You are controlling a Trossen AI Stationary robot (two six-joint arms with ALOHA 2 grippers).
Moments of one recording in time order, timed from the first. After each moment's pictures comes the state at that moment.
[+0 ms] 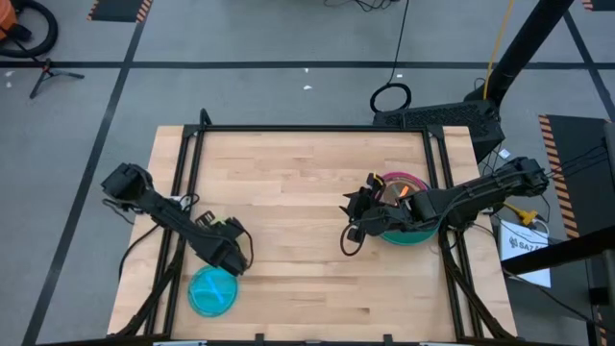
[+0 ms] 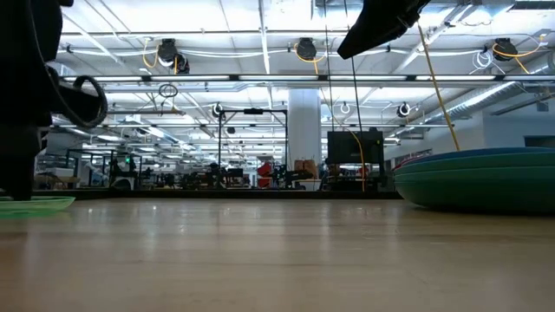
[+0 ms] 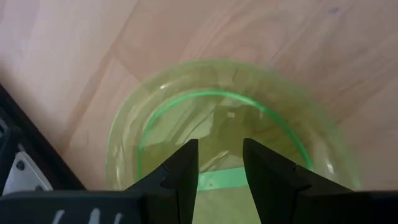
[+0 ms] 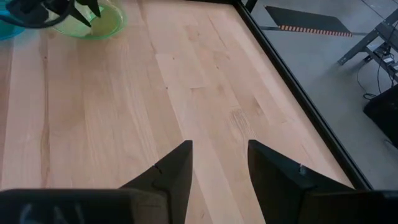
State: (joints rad) left arm -0.57 1.59 0.79 -1.05 -0.28 -1.26; right arm 0.28 1.34 1.04 -0.50 0.65 0.25
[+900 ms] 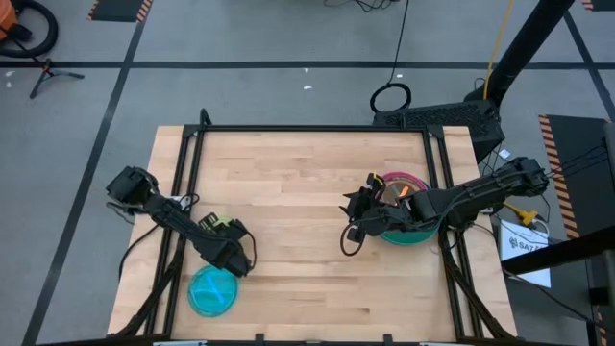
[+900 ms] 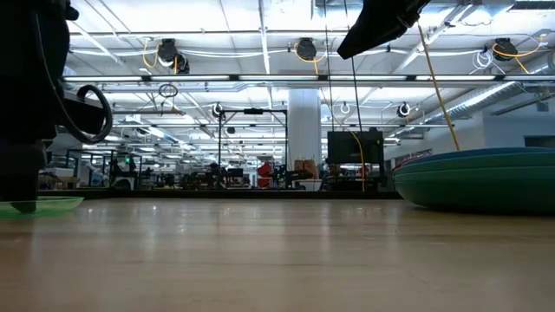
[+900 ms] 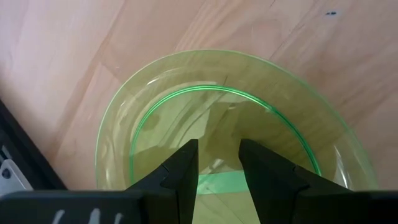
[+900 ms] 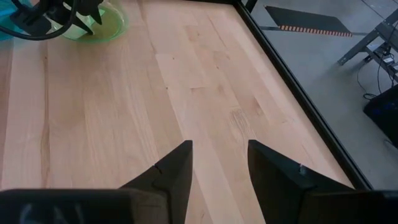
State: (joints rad) left arm -0.56 1.66 0.79 -0.98 -0.29 -1.25; right arm 0.28 1.34 1.04 -0.50 0.65 0.25
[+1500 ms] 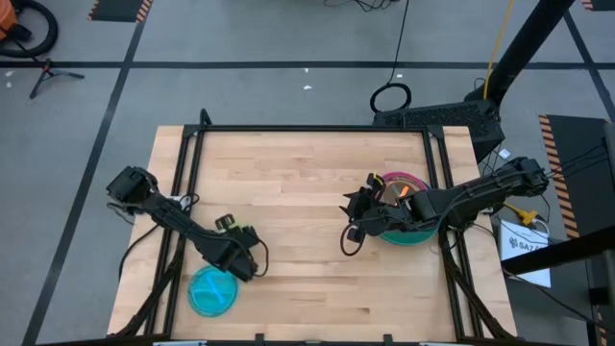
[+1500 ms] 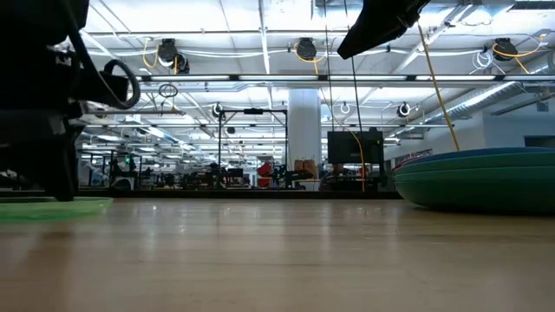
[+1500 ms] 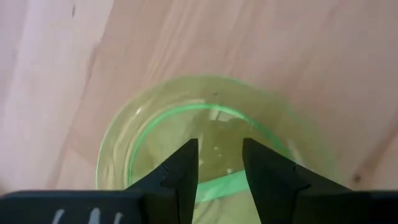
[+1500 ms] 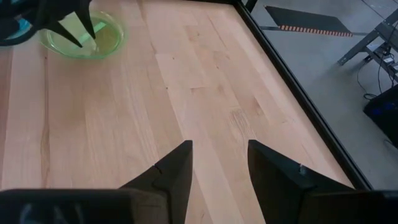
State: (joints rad) left arm -0.56 1.66 0.89 -0.91 -0.38 -1.00; right arm 0.28 1.34 1.04 -0.50 0.65 0.25
